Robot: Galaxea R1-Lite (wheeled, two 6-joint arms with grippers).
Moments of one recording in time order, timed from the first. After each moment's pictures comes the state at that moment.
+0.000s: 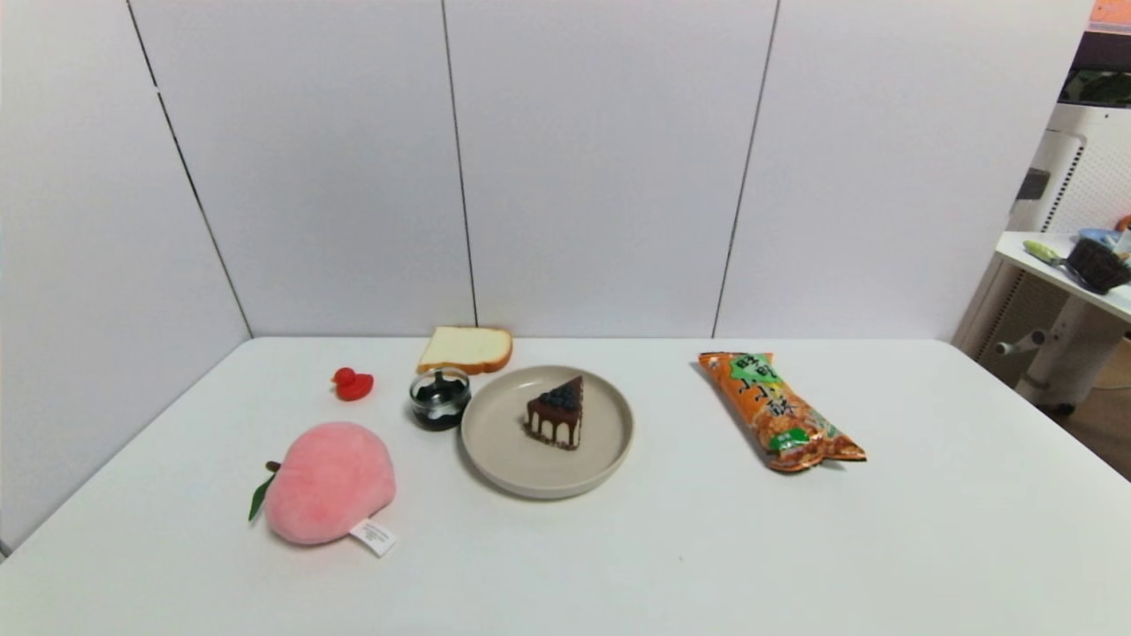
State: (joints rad) left arm 0.00 0.01 0.00 0.00 0.00 -0.01; right arm 0.00 0.00 0.00 0.00 0.00 0.01
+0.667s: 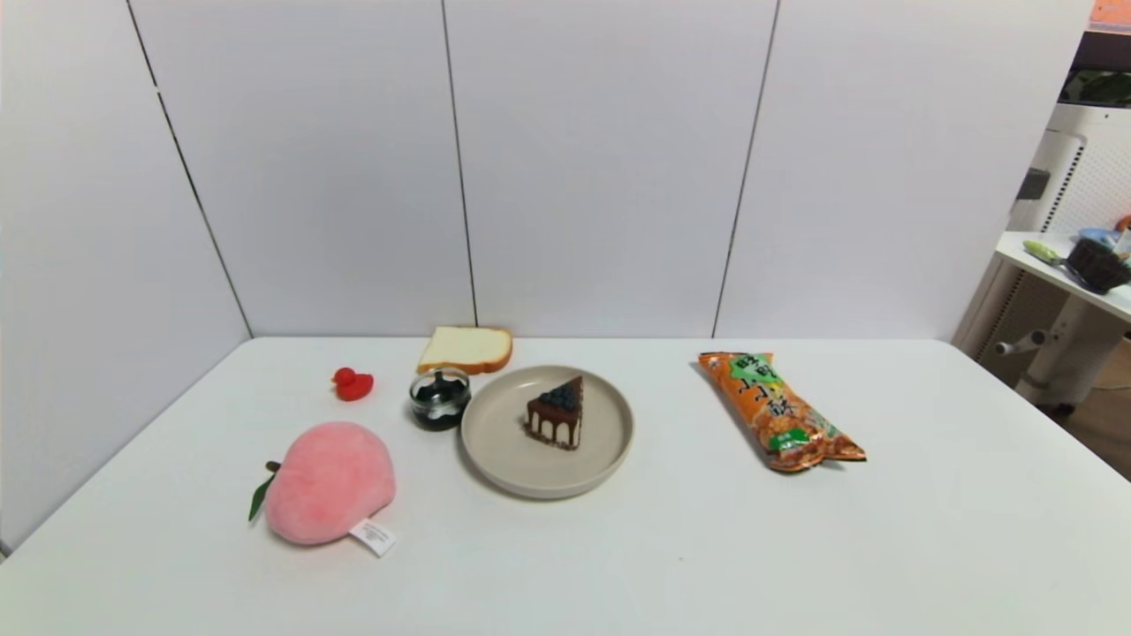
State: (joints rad) left arm 0.00 0.00 0.00 0.00 0.00 -0.01; right arm 0.00 0.00 0.00 0.00 0.00 0.01
